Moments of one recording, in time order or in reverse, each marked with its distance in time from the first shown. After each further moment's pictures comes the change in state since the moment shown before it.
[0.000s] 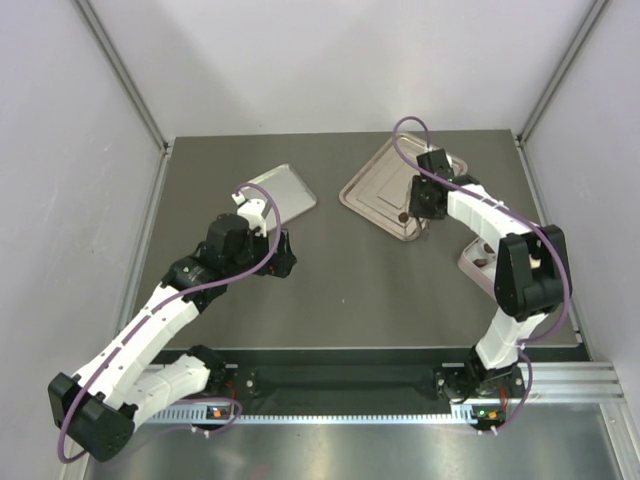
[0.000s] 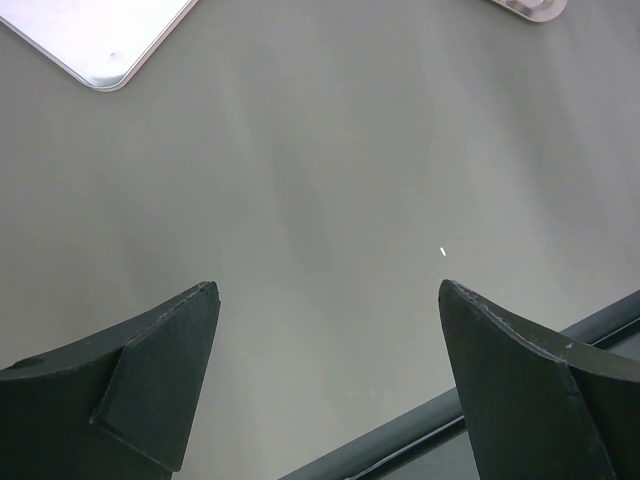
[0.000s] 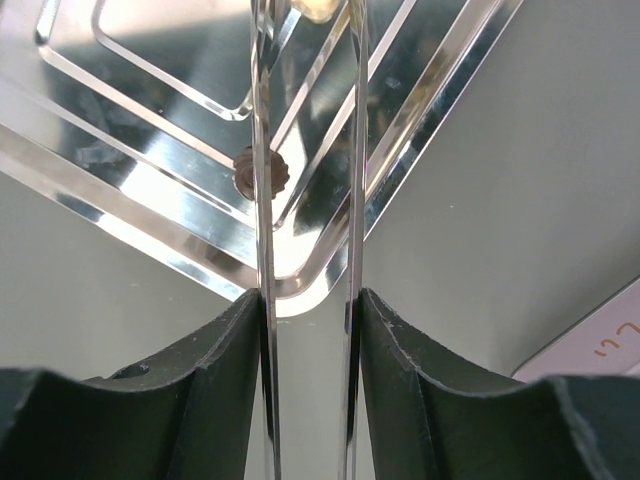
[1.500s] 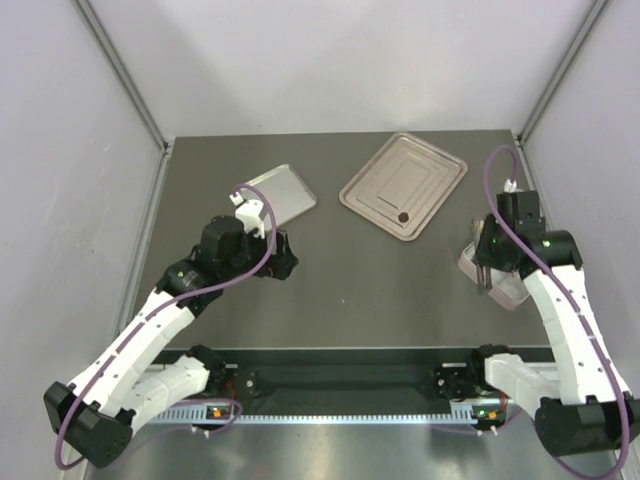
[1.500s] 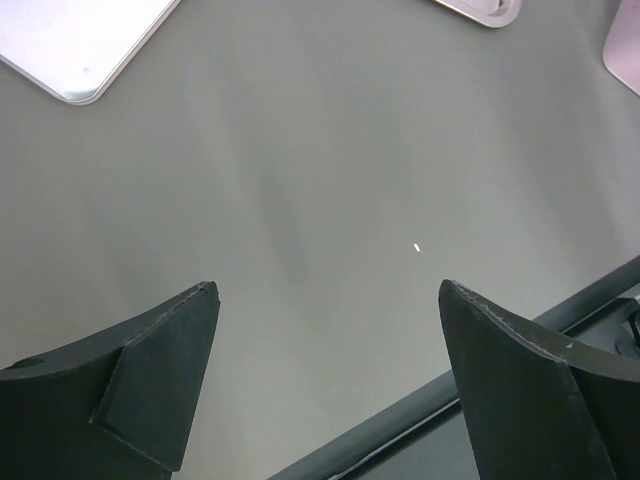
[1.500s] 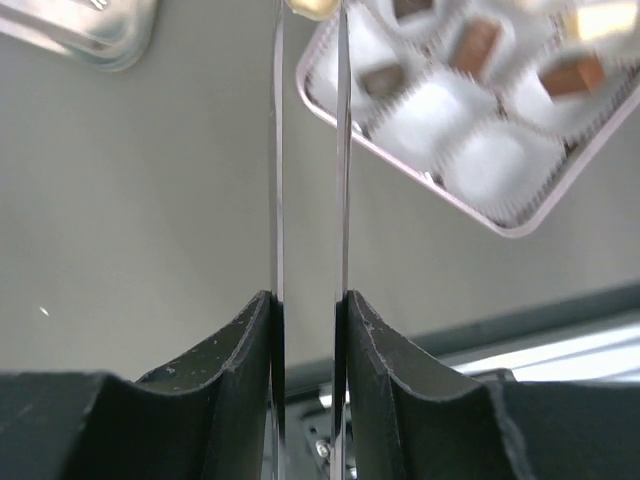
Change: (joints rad) left arm 0.000 -0.040 0.000 0.001 0.051 0.000; right arm -0.185 -0.746 -0.189 -0.548 -0.010 0.013
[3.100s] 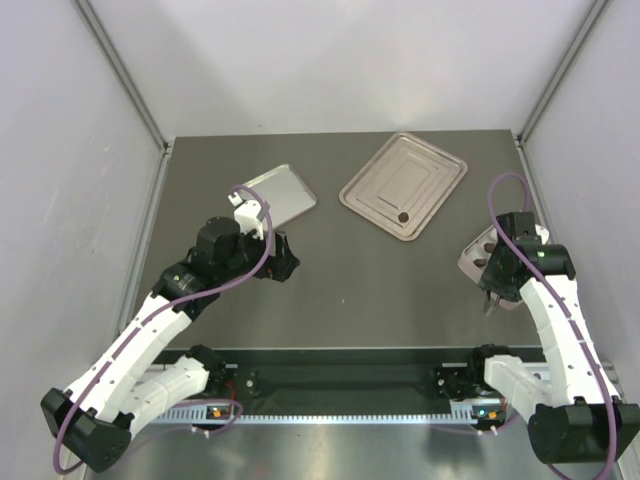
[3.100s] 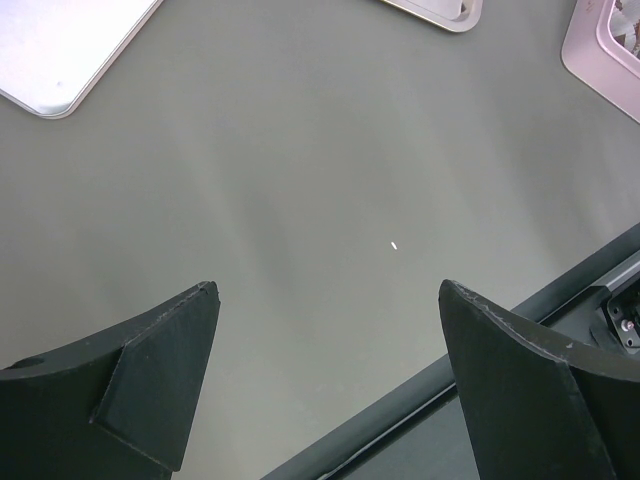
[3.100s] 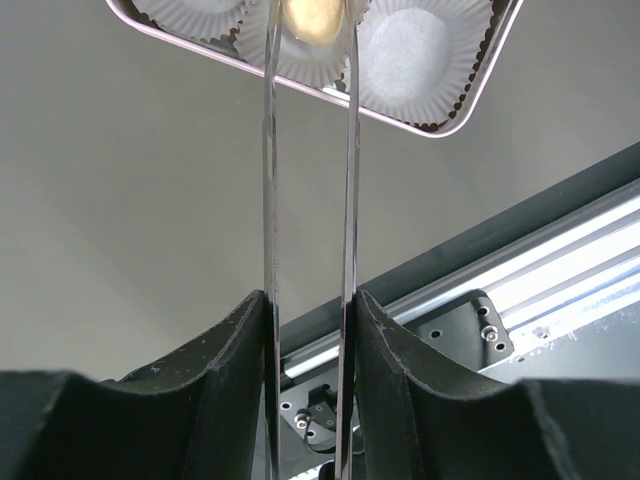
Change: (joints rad) left arm 0.000 -0.033 0.000 0.007 0.052 0.000; right arm -0.087 -0.065 -0.174 -0.114 0.095 0.118
